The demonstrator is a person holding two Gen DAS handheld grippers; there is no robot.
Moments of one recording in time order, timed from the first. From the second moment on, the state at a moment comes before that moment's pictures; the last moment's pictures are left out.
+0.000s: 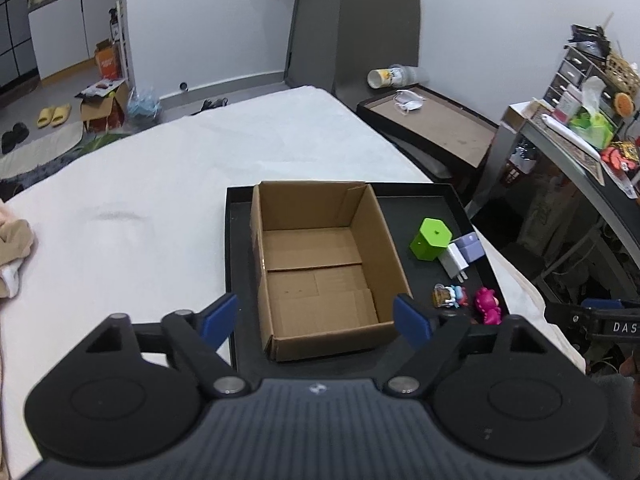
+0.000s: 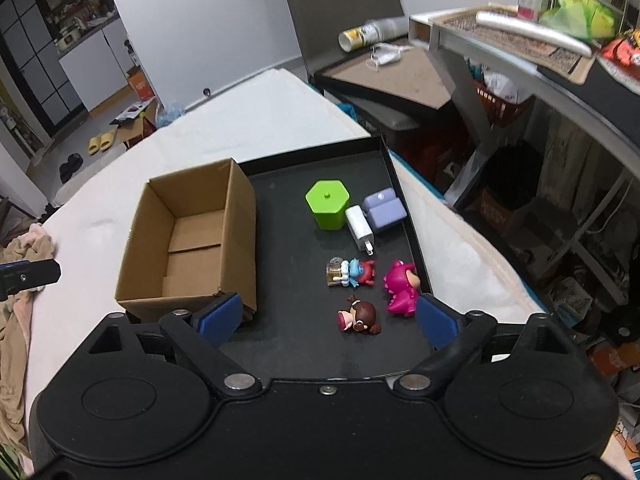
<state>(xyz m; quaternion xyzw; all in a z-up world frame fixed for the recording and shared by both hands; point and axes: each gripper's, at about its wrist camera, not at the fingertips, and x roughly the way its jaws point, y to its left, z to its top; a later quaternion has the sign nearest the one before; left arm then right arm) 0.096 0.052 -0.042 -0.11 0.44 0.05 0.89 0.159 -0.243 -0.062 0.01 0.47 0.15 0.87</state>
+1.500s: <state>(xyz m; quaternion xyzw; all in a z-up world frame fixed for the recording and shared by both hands) 0.156 0.096 -0.169 -0.21 0.53 0.09 0.82 0.257 -0.243 -0.216 0.09 0.63 0.06 0.76</state>
